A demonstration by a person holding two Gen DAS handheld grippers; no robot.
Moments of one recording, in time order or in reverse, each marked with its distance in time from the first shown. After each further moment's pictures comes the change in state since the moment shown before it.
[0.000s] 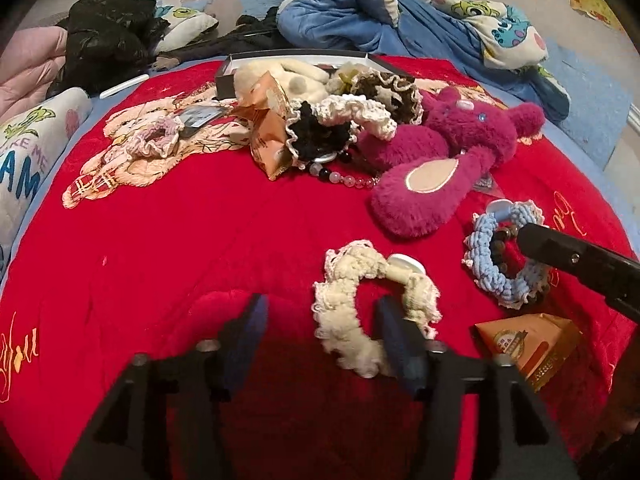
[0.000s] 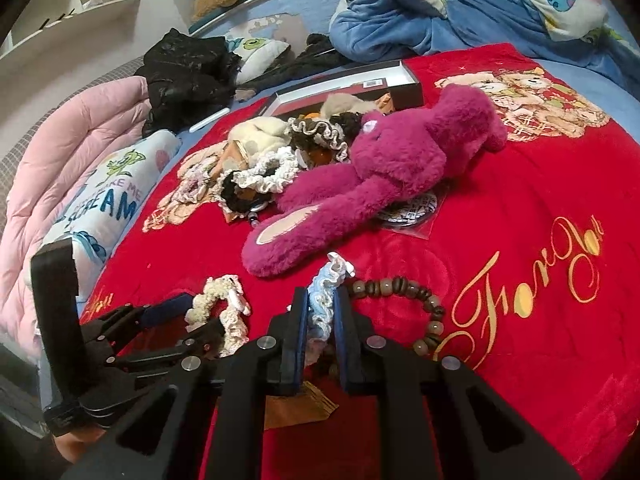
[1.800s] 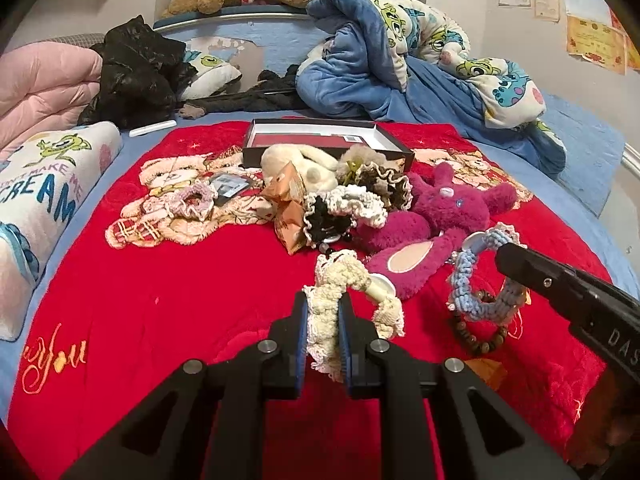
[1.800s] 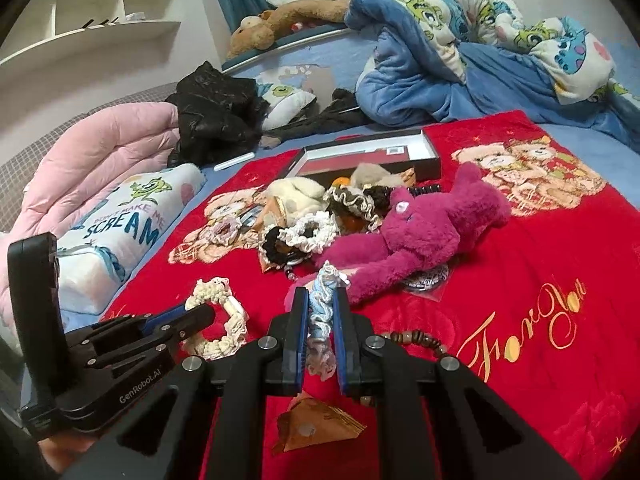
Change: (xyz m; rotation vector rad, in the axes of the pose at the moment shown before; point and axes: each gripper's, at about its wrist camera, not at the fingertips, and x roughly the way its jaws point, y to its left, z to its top) left arm -0.067 -0.001 0.013 -0.055 -0.208 0.028; right arm -0.040 0.035 0.006 -0.105 -0.209 0.002
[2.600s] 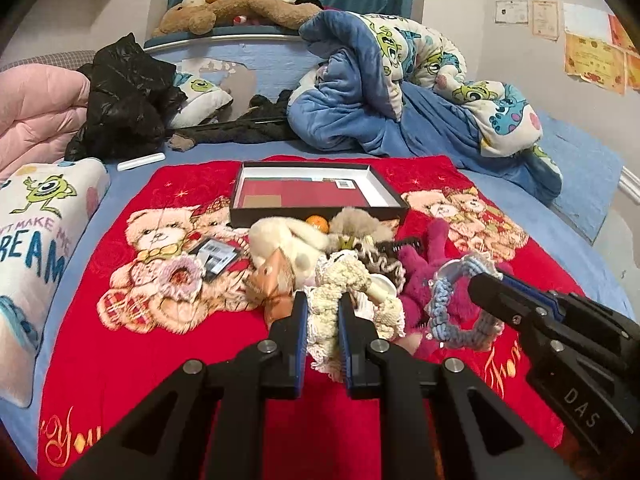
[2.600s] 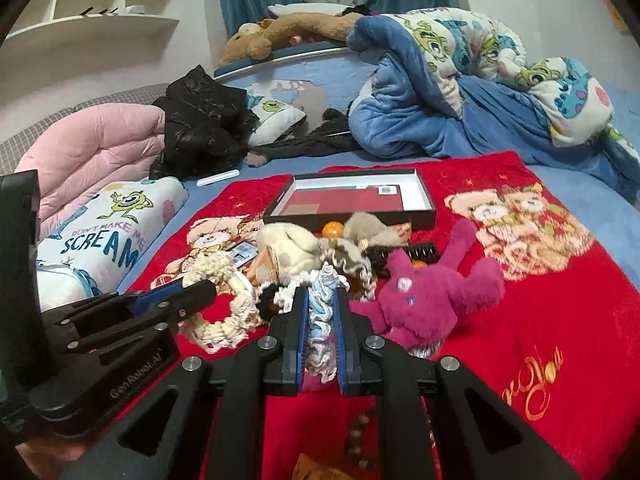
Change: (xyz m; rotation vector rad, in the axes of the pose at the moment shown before) left arm 0.008 -0.003 0.086 -0.010 -0.062 -0.032; right arm 0.015 0.025 0.061 -0.078 -0.035 -0.095
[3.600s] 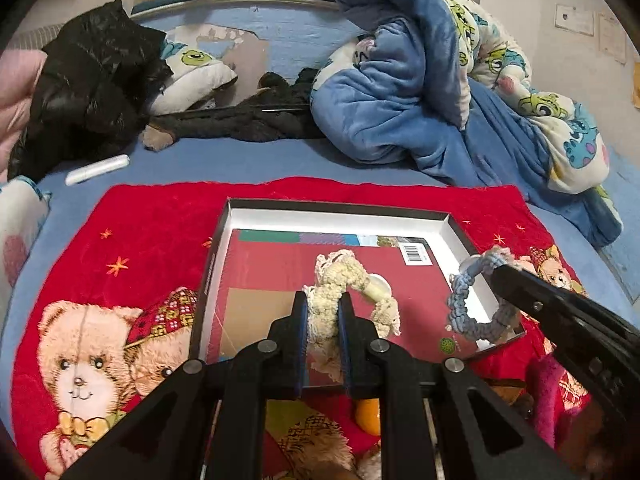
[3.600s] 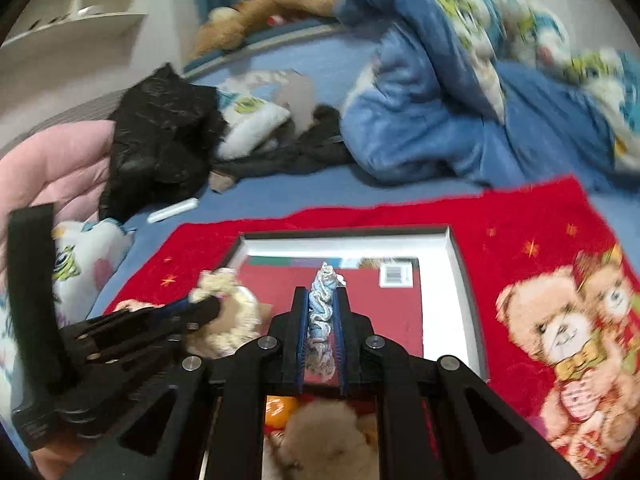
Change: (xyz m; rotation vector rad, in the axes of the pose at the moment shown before) left arm 0.272 0.065 0.153 -0.072 0.066 0.015; right arm 0.258 -0.084 0.155 0.053 0.054 0.030
